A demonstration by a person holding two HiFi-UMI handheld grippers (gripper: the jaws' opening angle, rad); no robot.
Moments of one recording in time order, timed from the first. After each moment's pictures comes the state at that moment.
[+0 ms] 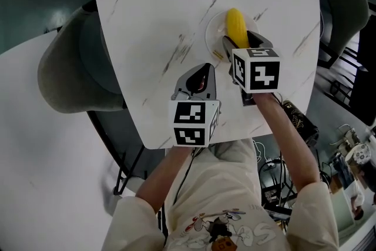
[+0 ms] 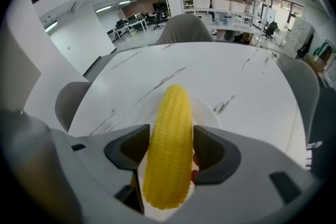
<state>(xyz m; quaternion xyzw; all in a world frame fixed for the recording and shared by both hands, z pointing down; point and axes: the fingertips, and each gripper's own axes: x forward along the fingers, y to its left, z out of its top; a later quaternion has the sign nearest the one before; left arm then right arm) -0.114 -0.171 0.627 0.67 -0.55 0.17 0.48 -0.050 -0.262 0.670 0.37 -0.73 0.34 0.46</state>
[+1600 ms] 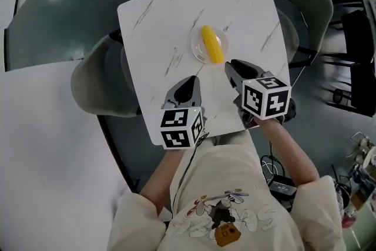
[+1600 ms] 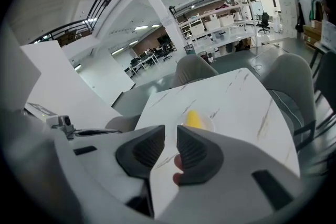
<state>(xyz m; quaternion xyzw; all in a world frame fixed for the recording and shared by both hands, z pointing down) -0.099 -0.136 0.468 0.69 -0.58 0.16 0.39 -0.001 -0.196 0.476 0.35 -0.81 0.40 0.27</state>
